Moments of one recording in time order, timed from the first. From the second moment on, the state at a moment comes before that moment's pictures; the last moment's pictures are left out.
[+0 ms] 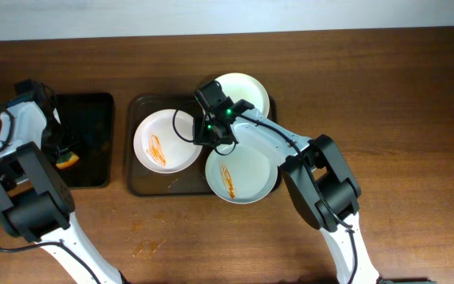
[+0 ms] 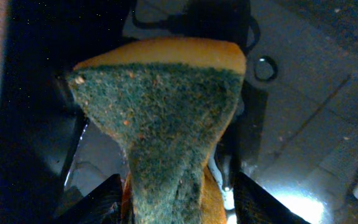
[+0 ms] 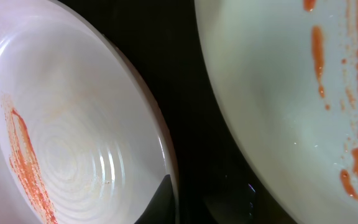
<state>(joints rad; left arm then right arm) 0.42 2.19 1.65 -0.96 -0.14 -0.07 0.62 2.29 1.71 -0.54 -0.23 0.63</state>
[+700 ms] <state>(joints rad) 0.40 2.20 1.77 -1.05 0.00 -0.07 0.62 2.29 1.71 -0.52 -0.23 0.63</state>
